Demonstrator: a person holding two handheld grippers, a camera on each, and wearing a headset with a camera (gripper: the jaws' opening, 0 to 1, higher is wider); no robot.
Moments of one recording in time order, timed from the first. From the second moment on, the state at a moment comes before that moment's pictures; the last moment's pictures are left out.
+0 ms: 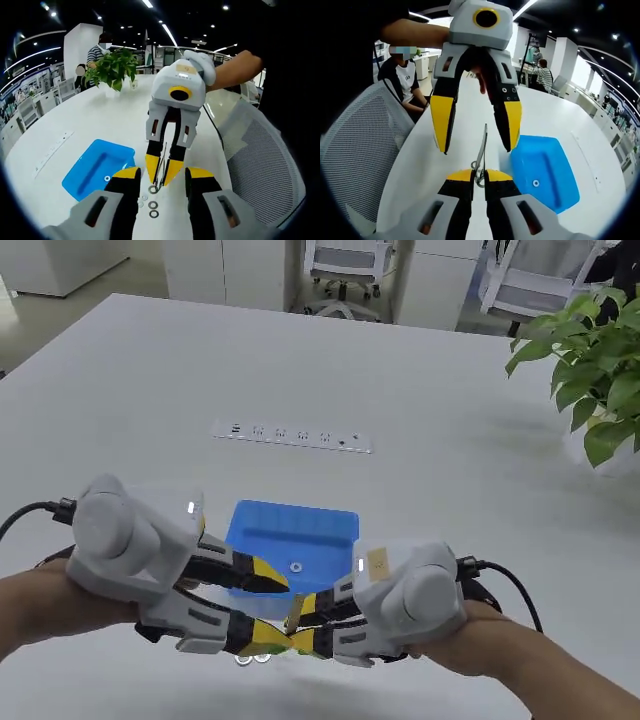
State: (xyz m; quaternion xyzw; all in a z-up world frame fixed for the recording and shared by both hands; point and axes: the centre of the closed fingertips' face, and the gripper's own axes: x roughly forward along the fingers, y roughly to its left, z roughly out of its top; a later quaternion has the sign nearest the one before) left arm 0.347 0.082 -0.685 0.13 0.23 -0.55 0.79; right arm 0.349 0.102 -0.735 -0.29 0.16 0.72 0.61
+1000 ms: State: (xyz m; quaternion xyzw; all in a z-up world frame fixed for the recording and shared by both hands) left arm 0.349 0.114 -0.677 0.08 0.20 -0.47 0.86; right arm 0.398 0.106 -0.698 -0.30 0.13 0.70 0.64
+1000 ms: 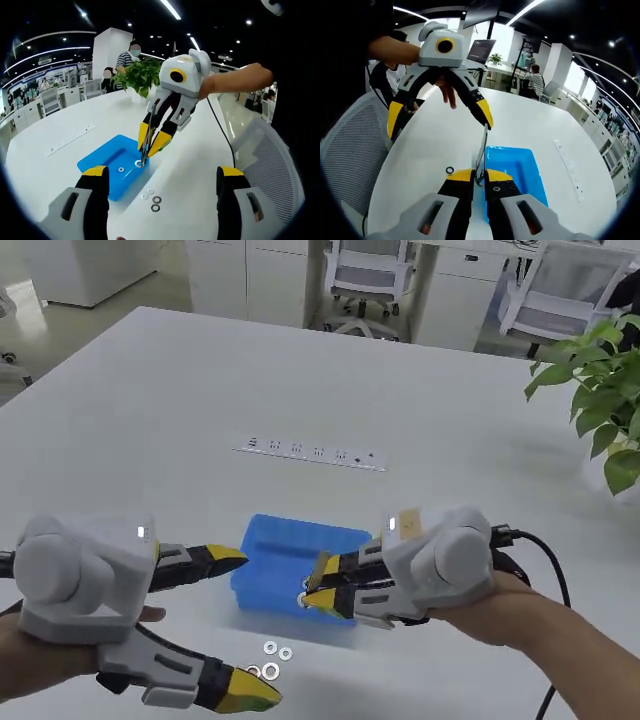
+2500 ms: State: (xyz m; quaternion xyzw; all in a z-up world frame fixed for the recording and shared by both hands) left arm 0.393 0.129 -0.663 0.07 0.17 -0.45 0.87; right arm 0.456 0.112 -0.761 -0.30 0.19 0.67 0.65
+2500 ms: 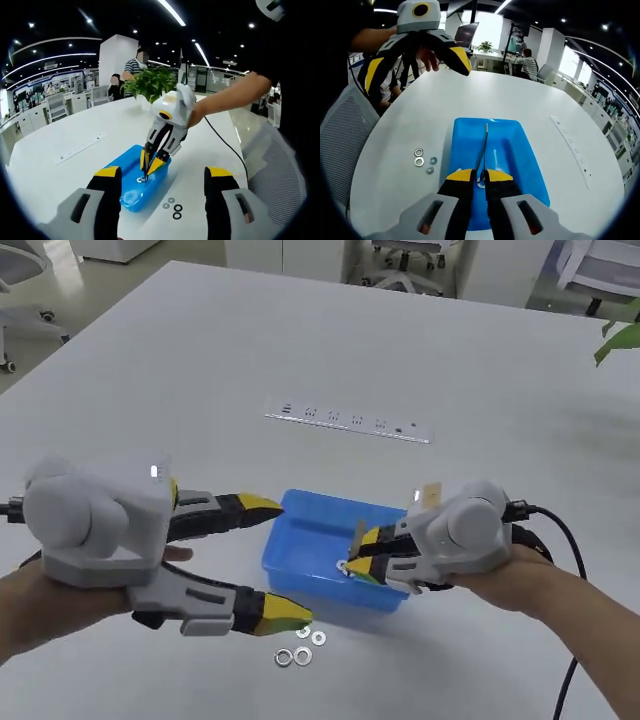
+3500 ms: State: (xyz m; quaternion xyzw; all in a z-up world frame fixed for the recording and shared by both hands) left arm 0.450 0.092 -0.682 0.16 0.18 -0.50 0.83; right arm 0.456 0.113 -0.763 -0.31 0.19 0.68 0.64
